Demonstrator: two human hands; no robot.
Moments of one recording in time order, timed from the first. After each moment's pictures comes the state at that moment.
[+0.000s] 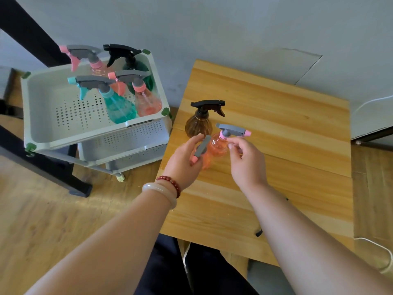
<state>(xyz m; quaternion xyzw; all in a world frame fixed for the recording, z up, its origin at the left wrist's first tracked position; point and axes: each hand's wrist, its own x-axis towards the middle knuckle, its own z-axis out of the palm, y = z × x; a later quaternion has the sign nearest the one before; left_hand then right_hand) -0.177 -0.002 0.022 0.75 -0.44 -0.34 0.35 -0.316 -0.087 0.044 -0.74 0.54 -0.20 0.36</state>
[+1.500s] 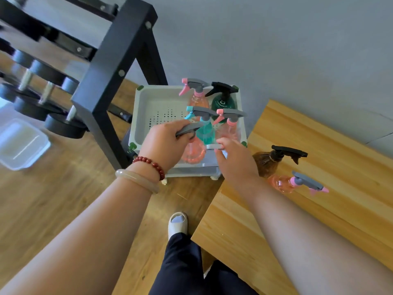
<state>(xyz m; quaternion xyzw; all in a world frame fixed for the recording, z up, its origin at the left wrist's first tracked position) 0.024 0.096 0.151 0.87 -0.34 -0.17 0.32 -0.105 -0.035 0.095 -0.90 0.34 -0.01 0.29</state>
